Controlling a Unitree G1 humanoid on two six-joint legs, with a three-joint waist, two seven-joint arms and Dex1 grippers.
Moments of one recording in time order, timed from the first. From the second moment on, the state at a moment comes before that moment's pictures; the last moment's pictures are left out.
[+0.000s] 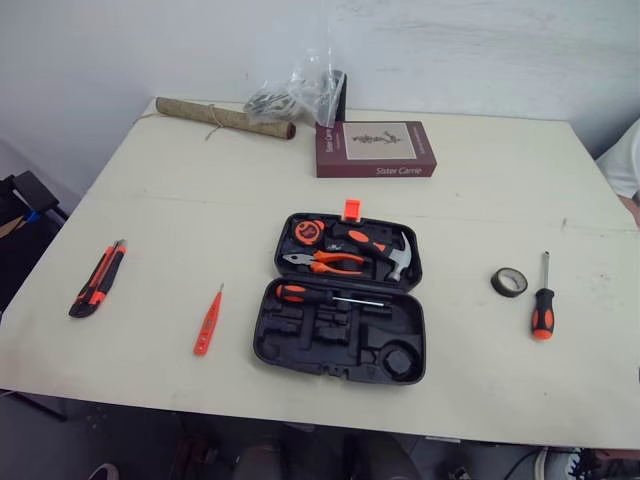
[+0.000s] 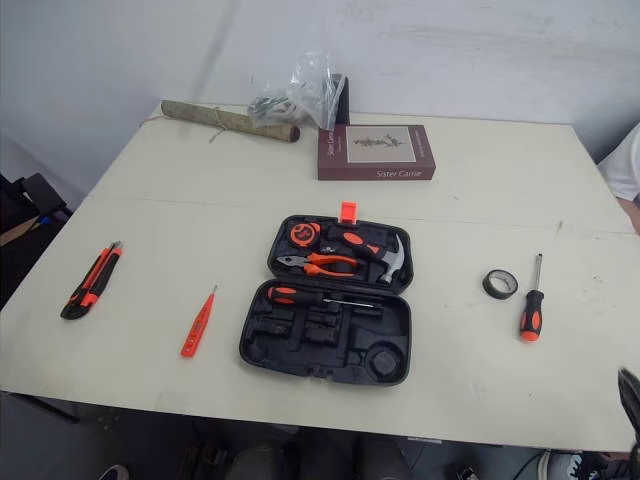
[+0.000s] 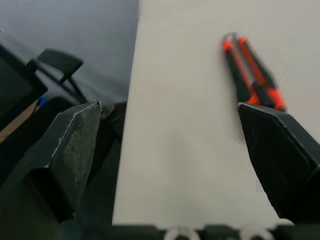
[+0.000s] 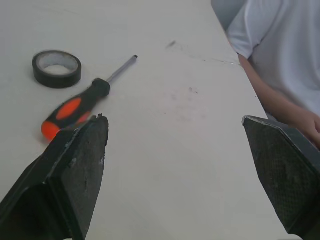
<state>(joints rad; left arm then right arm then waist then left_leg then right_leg) 0.03 0.95 0.80 0.61 -0.43 -0.10 -0.94 0.55 -0.58 -0.85 -0.21 0.54 0.09 0.57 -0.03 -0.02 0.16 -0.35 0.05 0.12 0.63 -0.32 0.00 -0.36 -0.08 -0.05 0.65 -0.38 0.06</state>
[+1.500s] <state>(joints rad) -0.23 0.75 0.15 -0.47 -0.72 0.46 -1.01 -0.08 -0.65 -0.56 -0.11 0.61 0.98 0.08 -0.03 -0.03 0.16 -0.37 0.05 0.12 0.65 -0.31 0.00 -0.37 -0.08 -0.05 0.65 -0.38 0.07</state>
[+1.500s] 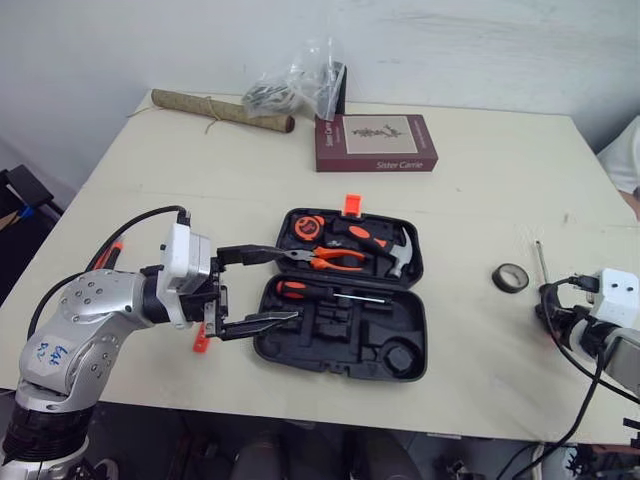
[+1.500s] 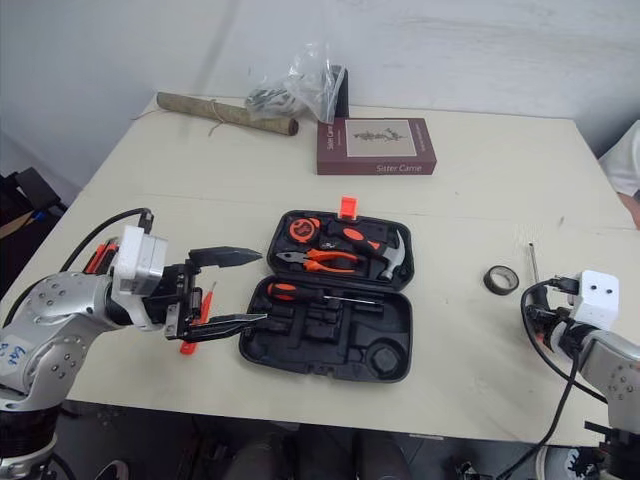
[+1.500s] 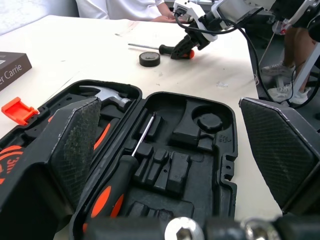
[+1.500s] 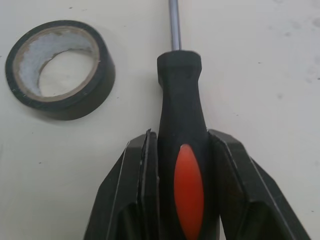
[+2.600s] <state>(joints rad) 0.07 0.85 0.33 -0.45 -0.65 0.29 -1.14 -0.70 -0.98 0.50 -0.46 0.34 0.94 1.00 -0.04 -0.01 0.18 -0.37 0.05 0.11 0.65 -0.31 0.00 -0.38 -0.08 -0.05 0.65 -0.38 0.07</state>
